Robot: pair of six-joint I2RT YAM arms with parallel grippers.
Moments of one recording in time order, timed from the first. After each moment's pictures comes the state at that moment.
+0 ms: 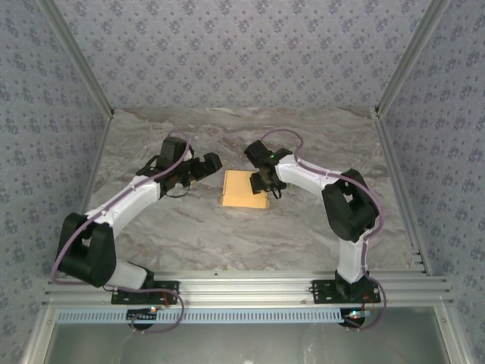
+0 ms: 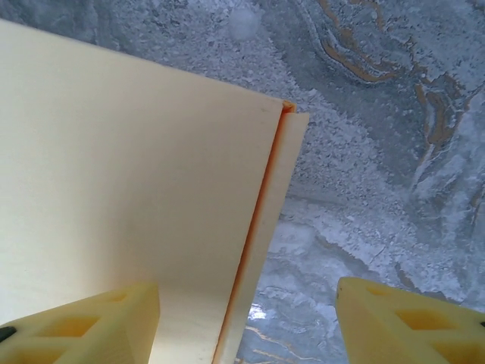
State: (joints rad) left arm -0.40 1.45 0.96 -0.27 0.26 -0.73; right arm 0.65 1.91 1.40 -0.78 0.19 0.41
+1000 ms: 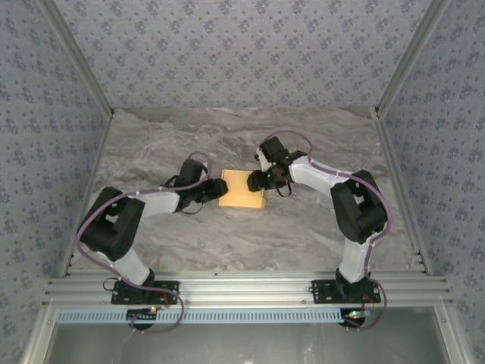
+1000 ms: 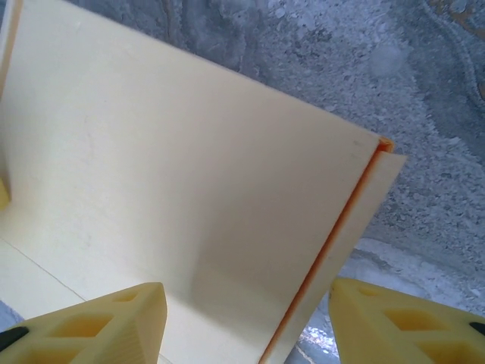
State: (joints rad) left arm -0.49 1.64 0.72 0.14 0.30 -0.79; right arm 0.54 1.85 1.27 -0.53 -0.21 0.28
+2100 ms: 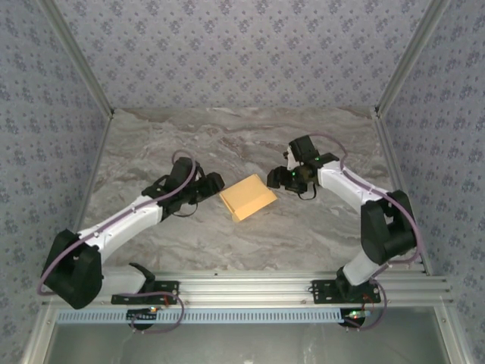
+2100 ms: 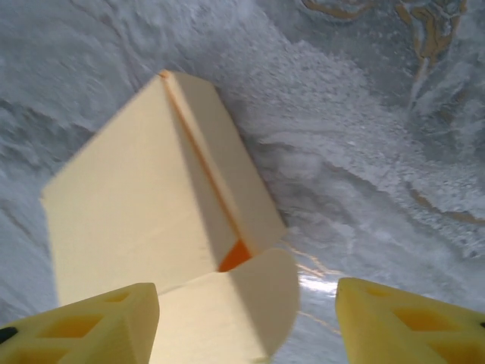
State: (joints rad) left arm -0.59 1.28 0.80 -0.28 0.07 -0.91; right arm 0.39 1.62 1.11 -0.62 -0.33 0.46
